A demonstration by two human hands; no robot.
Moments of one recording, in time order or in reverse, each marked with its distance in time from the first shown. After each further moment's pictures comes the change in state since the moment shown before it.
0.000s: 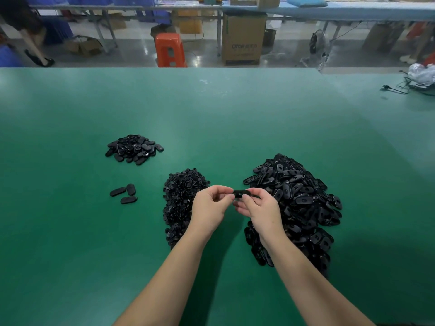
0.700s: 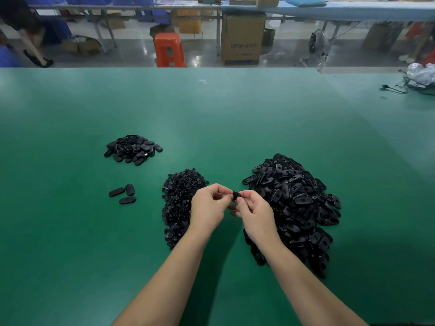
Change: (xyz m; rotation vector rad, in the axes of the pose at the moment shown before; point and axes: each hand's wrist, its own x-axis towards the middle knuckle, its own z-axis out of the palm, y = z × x) left_hand -0.001 0.007 0.002 0.207 0.068 0.020; right_hand -0.010 0.010 0.004 -0.298 -0.041 -0.167
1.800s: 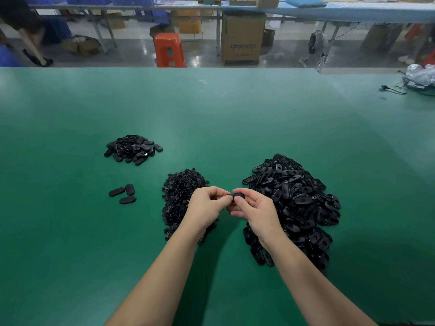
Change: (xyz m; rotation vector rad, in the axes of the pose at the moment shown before) left_hand 0.001 0.002 -0.015 -0.092 -0.145 -0.061; right_hand 0.004 -0.013 -0.006 0.270 -0.124 0.107
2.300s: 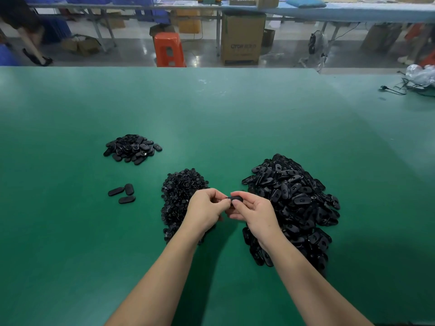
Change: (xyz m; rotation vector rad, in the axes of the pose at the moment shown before) left_hand -0.001 -0.003 0.000 0.147 0.012 -0.003; right_hand -0.001 0.002 -0.001 -0.041 -0.028 0.029
